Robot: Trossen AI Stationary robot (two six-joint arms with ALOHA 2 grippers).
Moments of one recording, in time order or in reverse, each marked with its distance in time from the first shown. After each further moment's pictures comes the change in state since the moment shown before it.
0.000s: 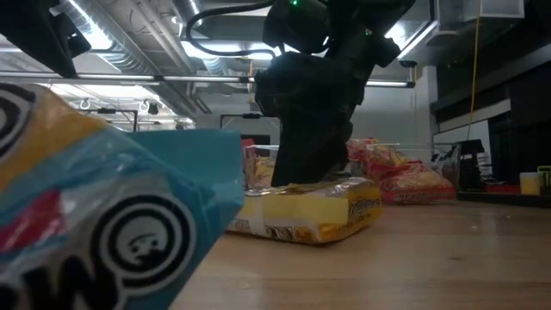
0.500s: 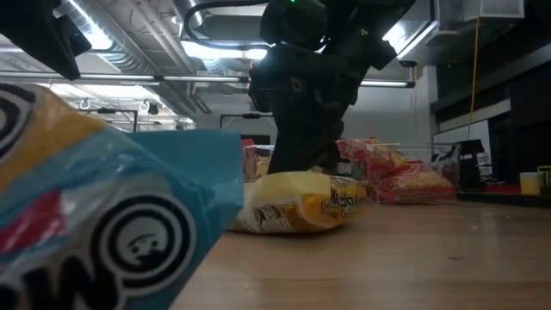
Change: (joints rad) left arm 0.000 0.000 0.000 -0.016 -0.028 0.000; right arm -0.003 0.009 0.002 0.060 -0.010 -0.009
